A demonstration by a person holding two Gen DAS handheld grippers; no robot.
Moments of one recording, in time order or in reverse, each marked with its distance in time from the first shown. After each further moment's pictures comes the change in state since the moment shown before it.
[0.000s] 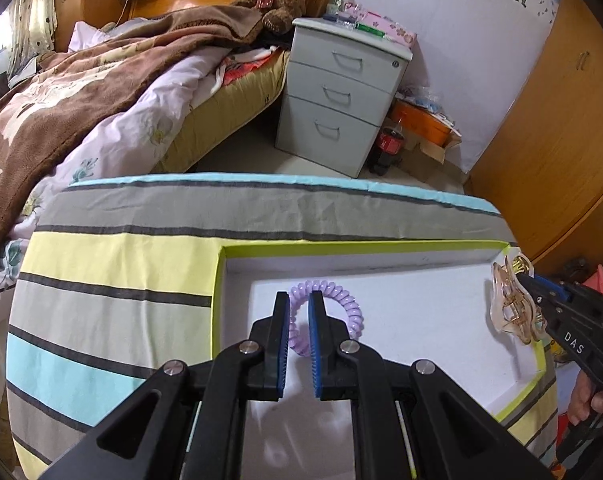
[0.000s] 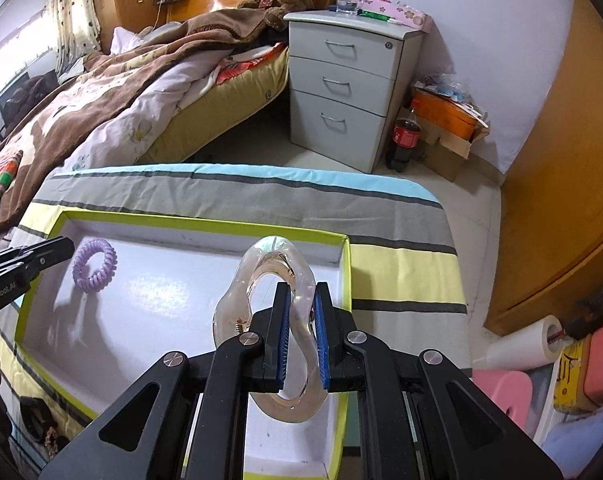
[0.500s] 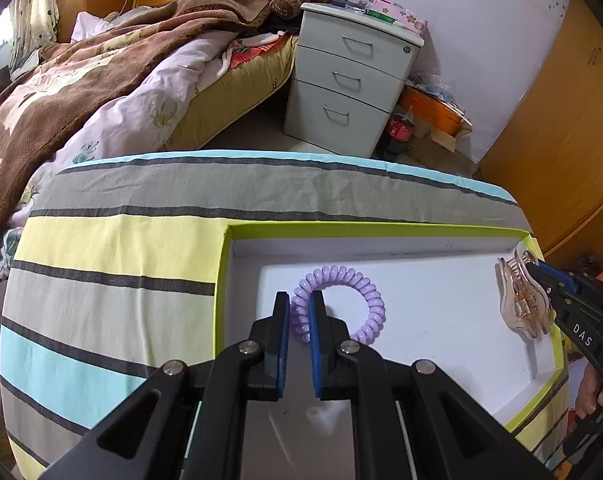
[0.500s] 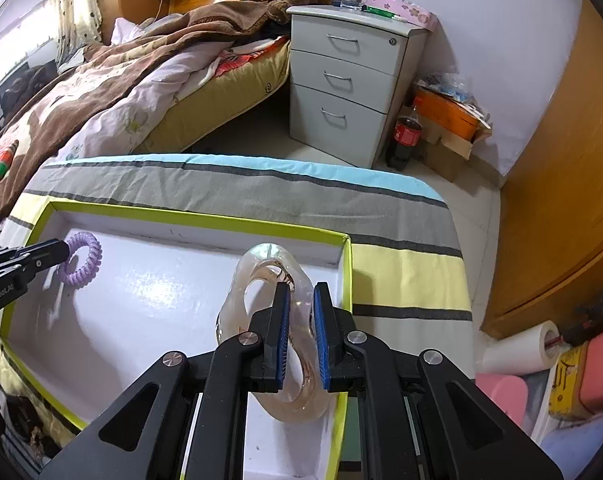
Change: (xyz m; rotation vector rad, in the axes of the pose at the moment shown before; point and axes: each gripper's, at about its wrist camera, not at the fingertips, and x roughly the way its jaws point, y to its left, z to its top) left arm 0.016 0.004 -0.004 -0.007 0.041 0.027; right arm 0.012 -0.001 0.001 -0.016 0.009 -0.018
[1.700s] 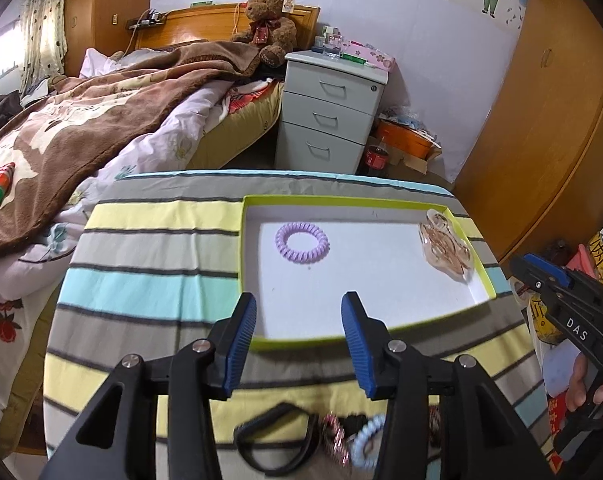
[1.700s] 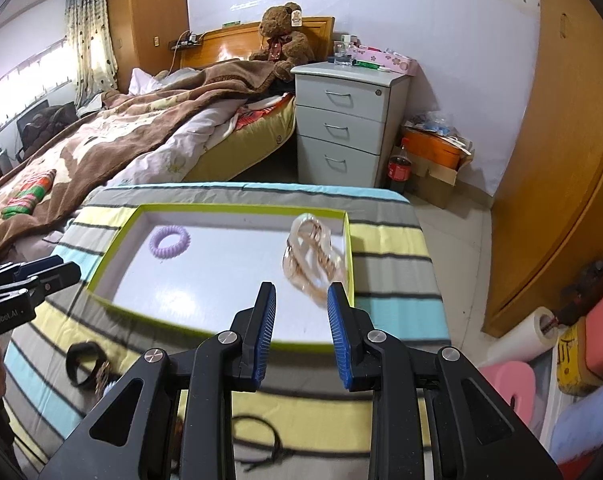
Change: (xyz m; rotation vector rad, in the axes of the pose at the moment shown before) left arm -0.123 -0.005 -0.075 0.043 -0.161 -0.020; right arm -0.125 0.022 -0.081 0.050 -0.206 0.040
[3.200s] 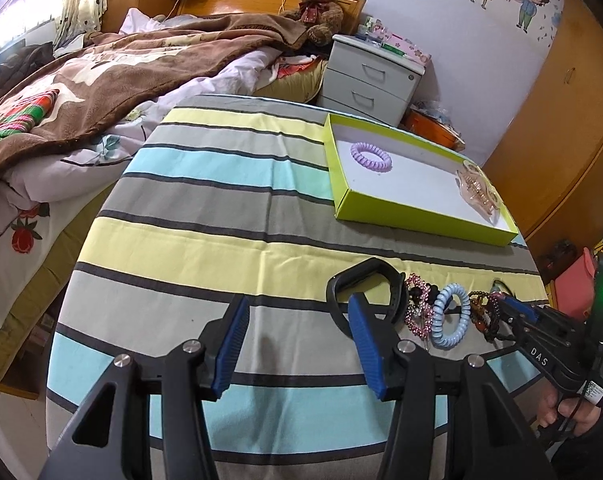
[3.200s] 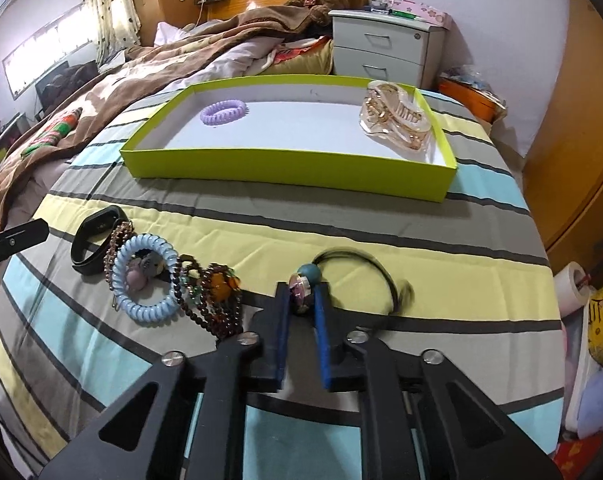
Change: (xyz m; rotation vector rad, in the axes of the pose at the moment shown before) left arm -0.028 0.065 -0.096 -0.123 0.051 0.026; right arm 0.027 0.040 -0.097 -0.024 0.154 0.090
